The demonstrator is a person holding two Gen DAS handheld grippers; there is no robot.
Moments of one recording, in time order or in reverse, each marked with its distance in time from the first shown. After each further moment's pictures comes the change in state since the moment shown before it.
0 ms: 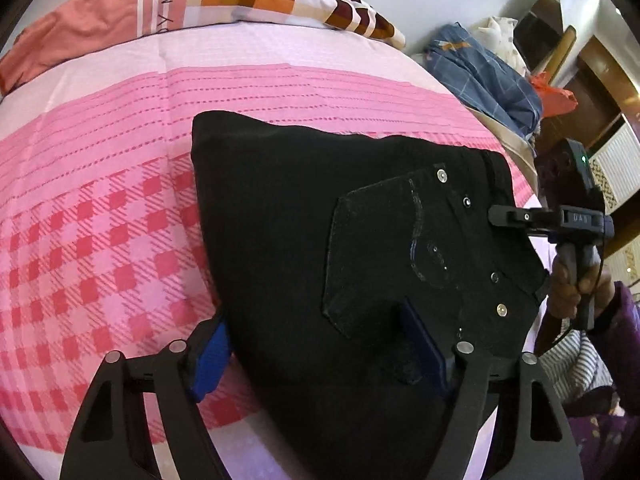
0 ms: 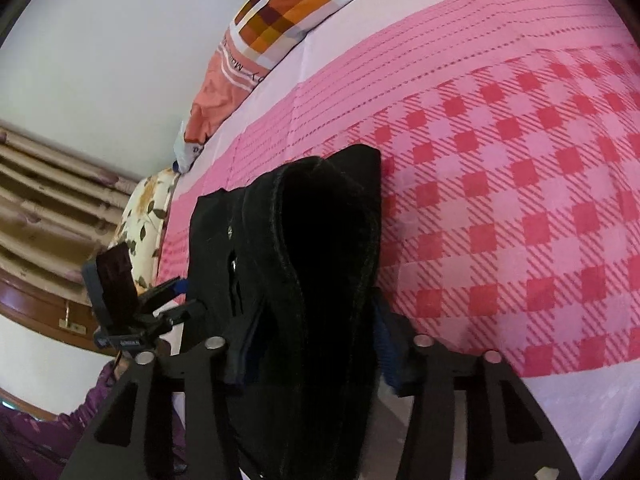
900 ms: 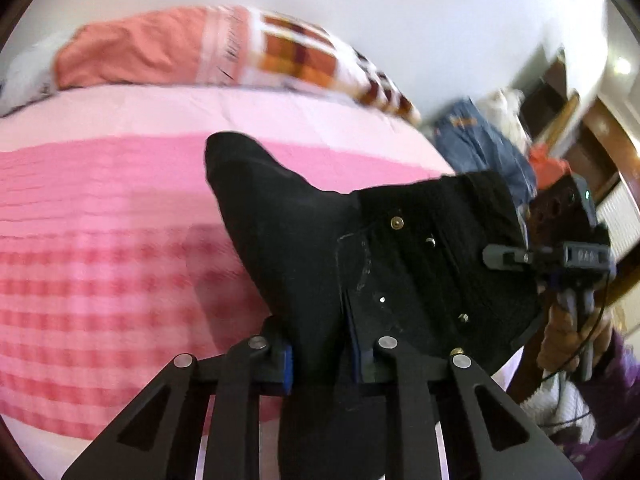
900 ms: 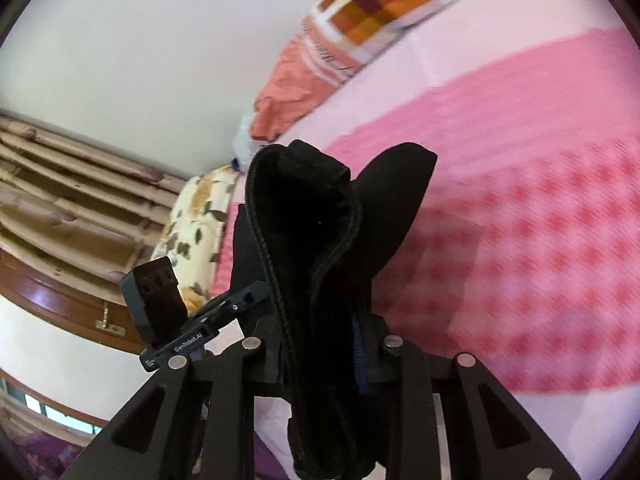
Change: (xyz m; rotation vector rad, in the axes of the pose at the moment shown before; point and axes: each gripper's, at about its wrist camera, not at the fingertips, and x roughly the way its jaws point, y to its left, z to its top) left arm -0.081 0.044 0.011 -0.132 -0.225 -0.006; right arm 0.049 0.124 0.031 -0.033 0.006 0.166
